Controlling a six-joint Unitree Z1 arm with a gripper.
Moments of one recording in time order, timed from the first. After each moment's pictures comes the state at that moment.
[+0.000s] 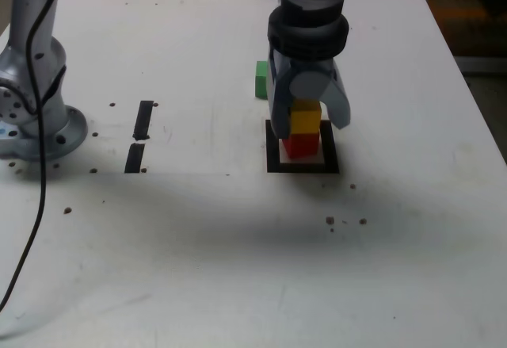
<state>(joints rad) -0.16 1.95 -1.45 1.06 0.02 -0.16</state>
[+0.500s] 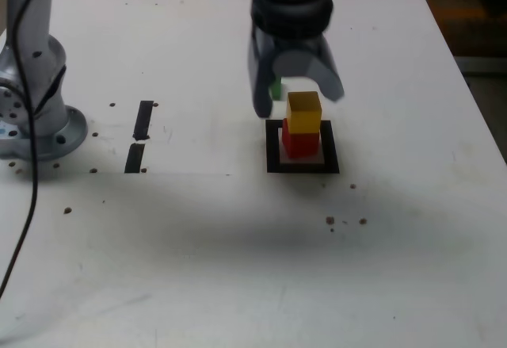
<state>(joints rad) -0.16 1.89 -1.47 1.22 0.06 -0.21</state>
